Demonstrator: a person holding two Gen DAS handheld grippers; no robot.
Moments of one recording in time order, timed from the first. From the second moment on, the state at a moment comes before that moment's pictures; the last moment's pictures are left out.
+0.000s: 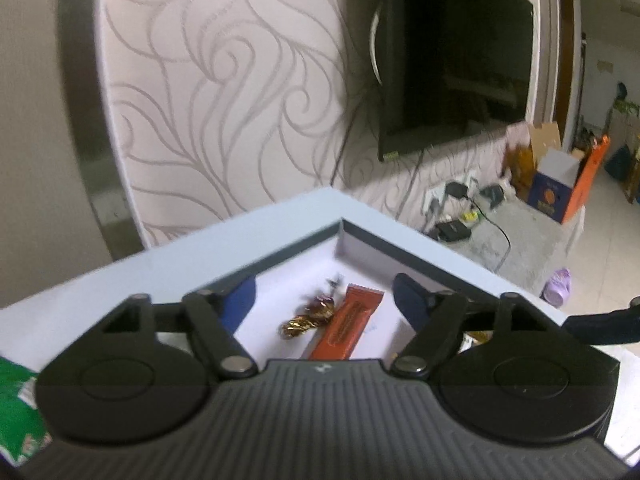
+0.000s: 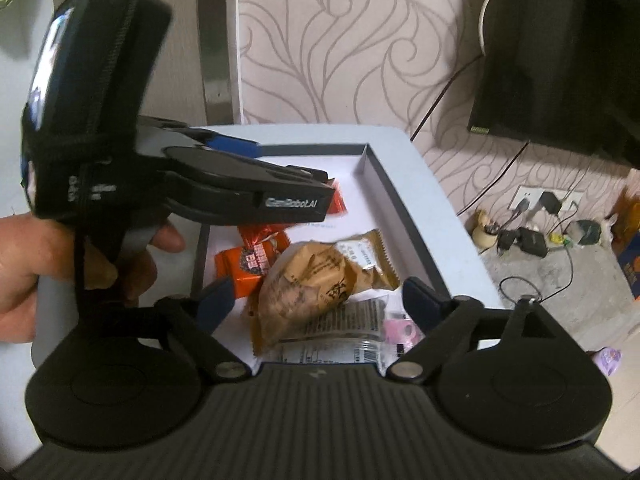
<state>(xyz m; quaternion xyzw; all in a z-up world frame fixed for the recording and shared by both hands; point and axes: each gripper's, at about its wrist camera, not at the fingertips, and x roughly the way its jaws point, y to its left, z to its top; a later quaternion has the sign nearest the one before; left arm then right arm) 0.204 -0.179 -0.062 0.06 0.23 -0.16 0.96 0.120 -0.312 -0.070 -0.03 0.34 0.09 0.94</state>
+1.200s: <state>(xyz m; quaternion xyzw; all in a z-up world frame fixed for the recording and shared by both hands) 0.058 0.122 -0.065 0.13 0.30 -0.20 0.92 0.106 -0.148 -0.039 0.05 0.34 0.17 0.92</state>
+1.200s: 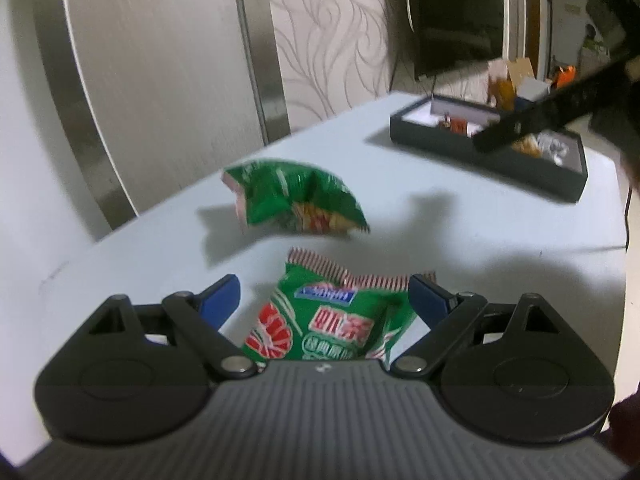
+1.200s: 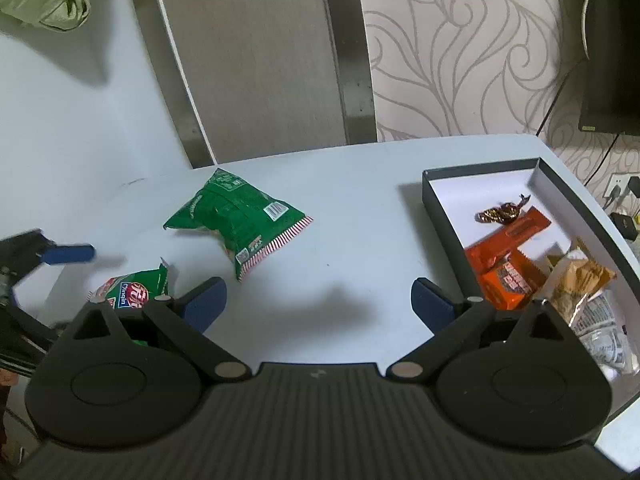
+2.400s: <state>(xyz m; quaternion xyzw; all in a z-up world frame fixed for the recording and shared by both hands) 0.063 0.112 -0.096 0.06 0.33 -0.13 0.93 0.276 0.009 -0.100 -0.16 0.40 0.32 0.84</state>
